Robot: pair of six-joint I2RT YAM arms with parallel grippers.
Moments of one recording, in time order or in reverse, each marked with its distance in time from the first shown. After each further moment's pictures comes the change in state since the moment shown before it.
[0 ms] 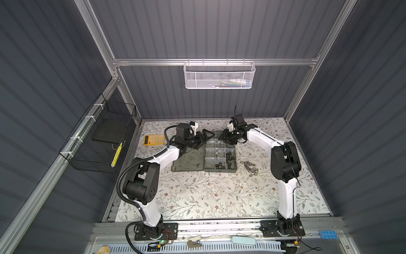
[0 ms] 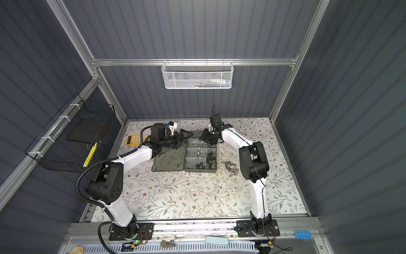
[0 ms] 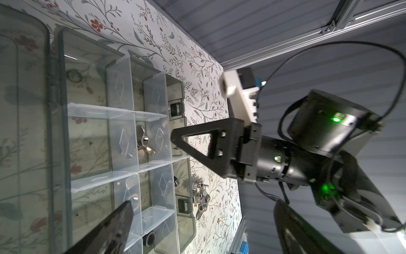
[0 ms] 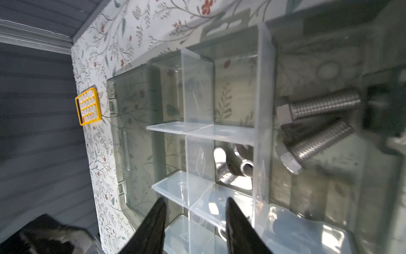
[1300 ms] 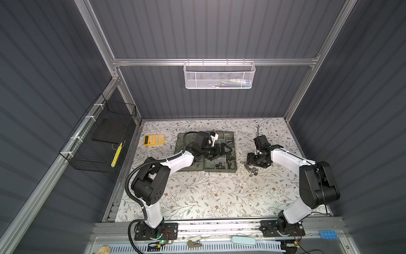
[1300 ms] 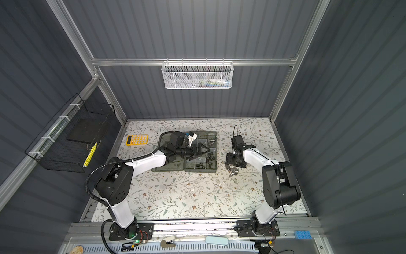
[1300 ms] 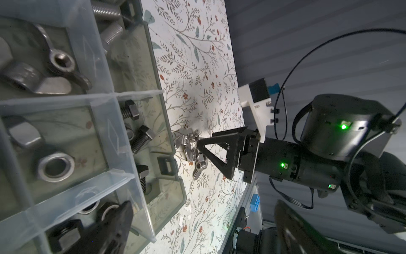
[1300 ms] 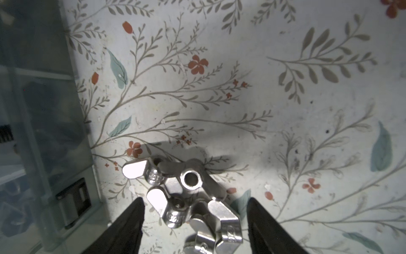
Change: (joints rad) left arm -0.250 0.045 0.003 -0.084 -0.030 0.087; right arm -0.167 -0.454 -0.726 -0.039 0.373 -0.263
